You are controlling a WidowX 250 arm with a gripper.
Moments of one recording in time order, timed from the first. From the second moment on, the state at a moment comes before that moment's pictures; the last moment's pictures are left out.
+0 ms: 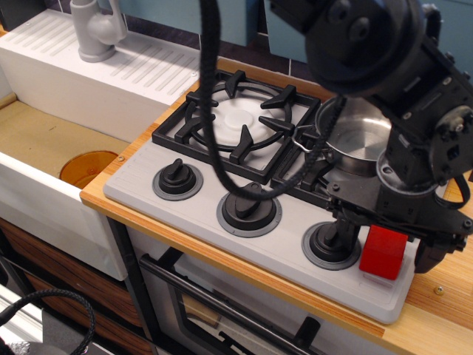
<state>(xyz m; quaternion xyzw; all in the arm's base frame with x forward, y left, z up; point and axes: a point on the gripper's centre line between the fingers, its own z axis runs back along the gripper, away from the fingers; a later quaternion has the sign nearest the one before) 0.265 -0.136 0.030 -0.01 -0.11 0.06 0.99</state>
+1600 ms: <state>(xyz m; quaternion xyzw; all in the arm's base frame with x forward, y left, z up) 0.341 -0.110 0.145 0.06 -0.05 -0.01 1.00</state>
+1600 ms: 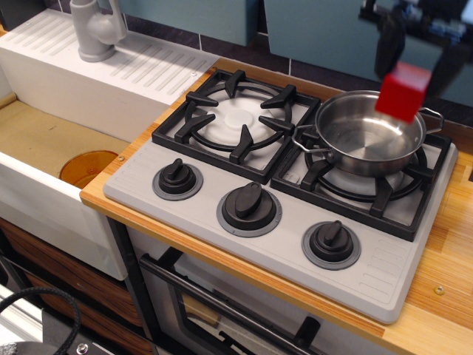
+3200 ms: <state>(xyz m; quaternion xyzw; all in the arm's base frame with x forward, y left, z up) 0.365 -0.073 0.134 0.07 -0.06 -0.03 1.00</state>
